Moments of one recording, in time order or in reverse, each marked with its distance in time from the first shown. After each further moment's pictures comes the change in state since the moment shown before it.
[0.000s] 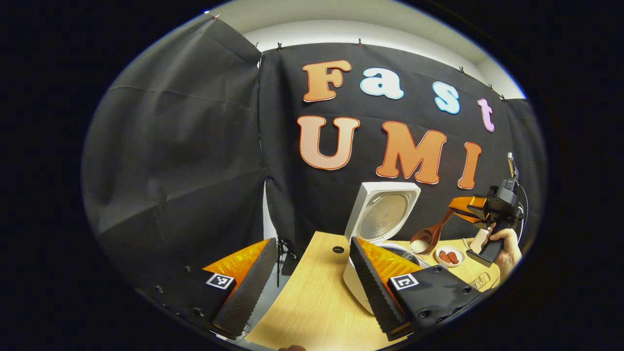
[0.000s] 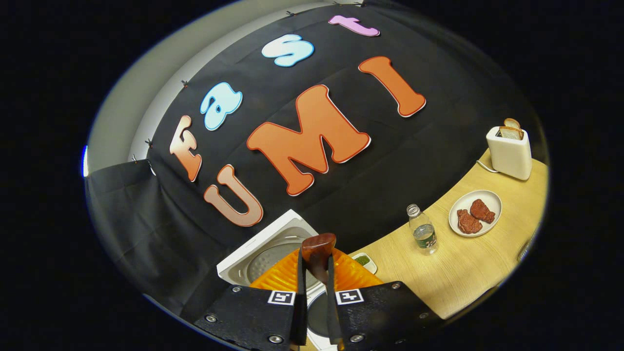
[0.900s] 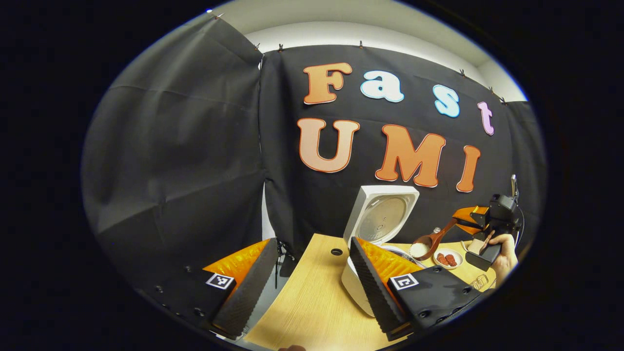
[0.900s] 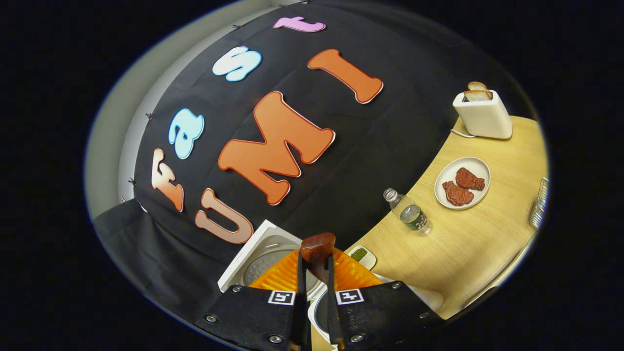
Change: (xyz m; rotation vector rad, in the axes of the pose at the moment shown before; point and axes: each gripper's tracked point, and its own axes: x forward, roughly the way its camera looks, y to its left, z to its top) left arm -0.001 -0.001 0.004 -0.008 -0.013 -0.006; right arm 0.000 -0.042 -0.003 0.224 0.009 -0.075
